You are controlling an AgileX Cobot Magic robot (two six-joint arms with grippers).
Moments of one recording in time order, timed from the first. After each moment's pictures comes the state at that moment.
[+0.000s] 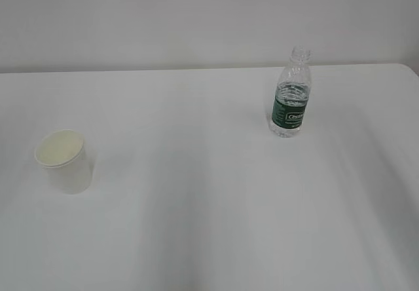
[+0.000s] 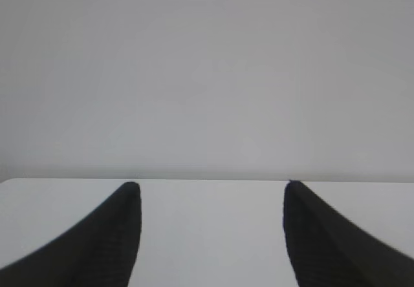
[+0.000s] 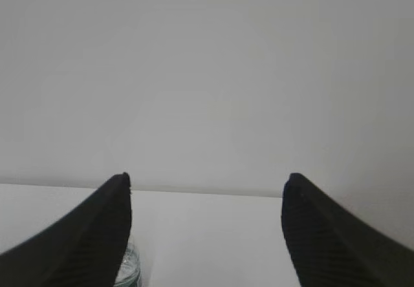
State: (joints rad) left arm 0.03 1.02 -0.78 -0.13 0.01 0.04; right arm 0.03 0.92 -0.77 0.19 0.05 -0.25
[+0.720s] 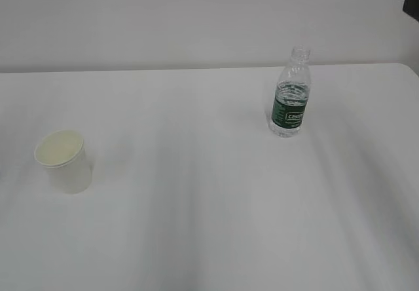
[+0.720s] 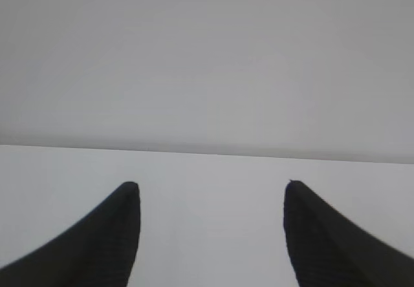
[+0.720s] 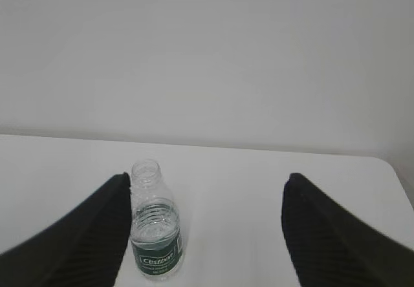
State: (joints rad) left arm 0.02 1.17 -0.77 -0.16 -0.07 0.04; right arm 0.12 1.07 -0.75 0.23 0.01 -0.24
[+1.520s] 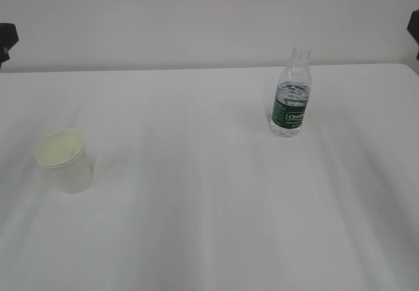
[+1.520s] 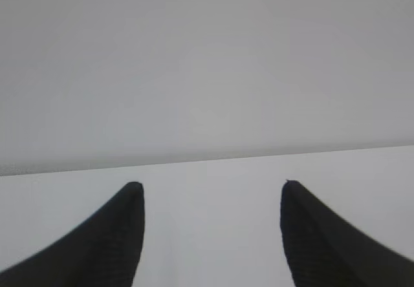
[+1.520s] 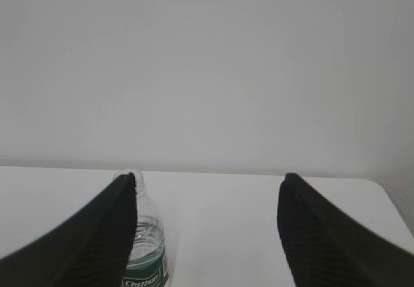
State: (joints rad) left arm -0.15 1.25 -0.62 -0.13 -0.39 0.04; right arm 0.12 1.09 -0.55 0.13 -0.36 -0.14
